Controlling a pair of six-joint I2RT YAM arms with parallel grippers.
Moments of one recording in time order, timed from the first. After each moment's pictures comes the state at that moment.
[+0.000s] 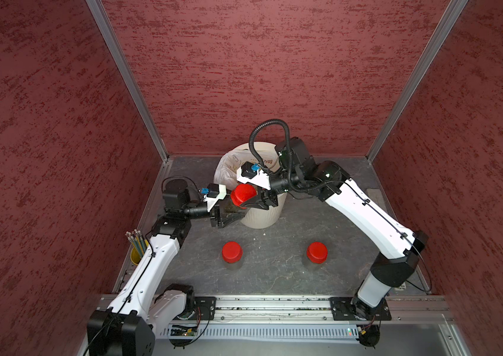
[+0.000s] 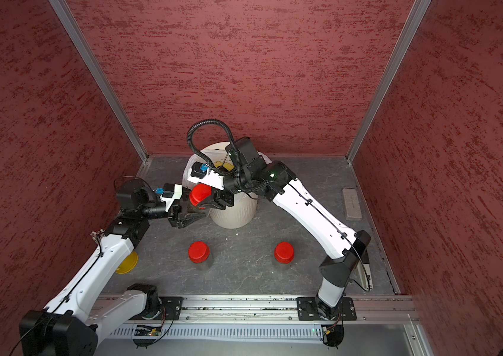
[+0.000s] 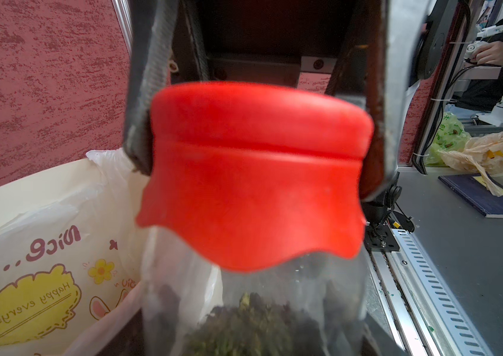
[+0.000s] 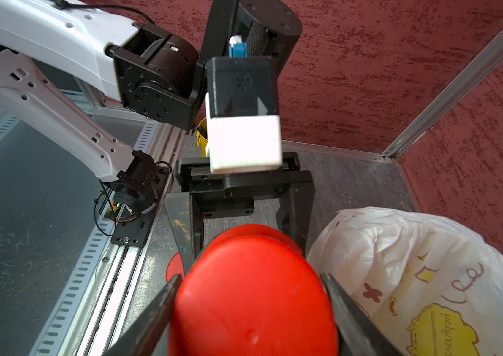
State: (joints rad) left arm -0.11 1.01 0.80 -0.01 1.26 0.31; right arm 0.81 1.72 2.05 -0.92 -0.65 -0.57
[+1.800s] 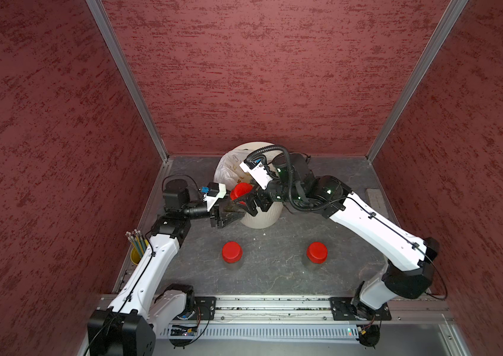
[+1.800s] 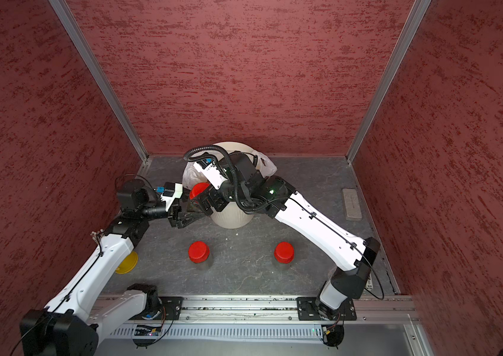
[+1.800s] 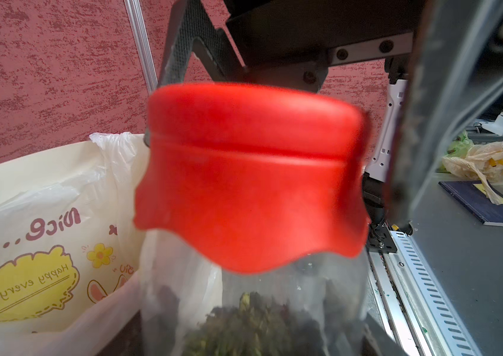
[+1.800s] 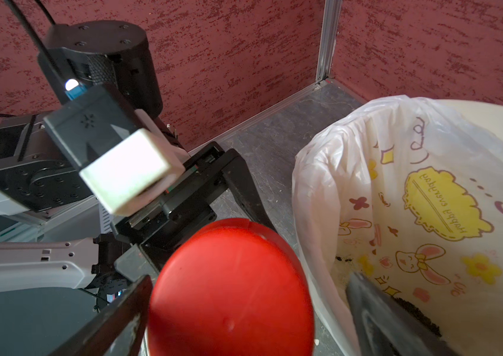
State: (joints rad) left arm -0.10 1.01 0.80 -0.05 1.25 0.30; right arm 0.93 1.61 1.86 -0.75 -0.19 0.10
